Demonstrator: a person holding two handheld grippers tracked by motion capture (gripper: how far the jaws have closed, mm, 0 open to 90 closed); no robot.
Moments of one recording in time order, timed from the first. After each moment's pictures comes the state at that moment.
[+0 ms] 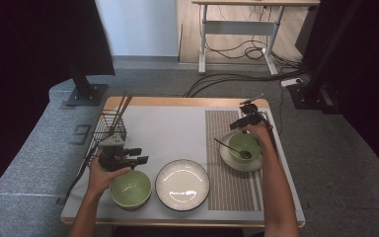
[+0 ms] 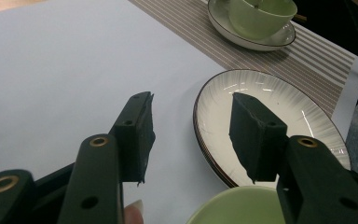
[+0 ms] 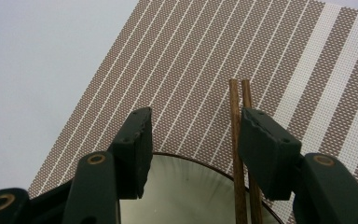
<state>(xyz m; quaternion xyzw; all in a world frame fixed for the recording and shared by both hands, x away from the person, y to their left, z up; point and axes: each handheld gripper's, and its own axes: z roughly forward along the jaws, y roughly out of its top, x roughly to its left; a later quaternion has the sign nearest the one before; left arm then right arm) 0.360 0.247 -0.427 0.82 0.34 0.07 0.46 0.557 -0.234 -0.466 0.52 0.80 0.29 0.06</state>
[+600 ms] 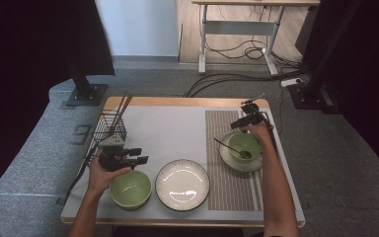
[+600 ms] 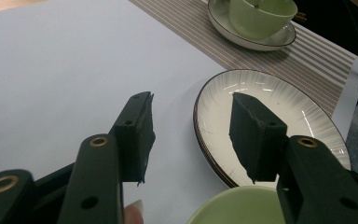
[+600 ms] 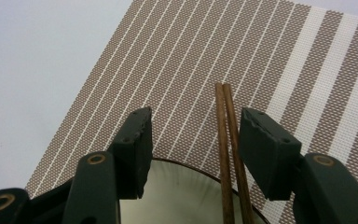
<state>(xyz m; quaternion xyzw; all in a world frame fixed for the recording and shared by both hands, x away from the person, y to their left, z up) 0.360 0.247 -0.427 0.82 0.34 0.07 0.46 0.559 -0.237 -0.466 0.53 0.79 0.29 0.07</state>
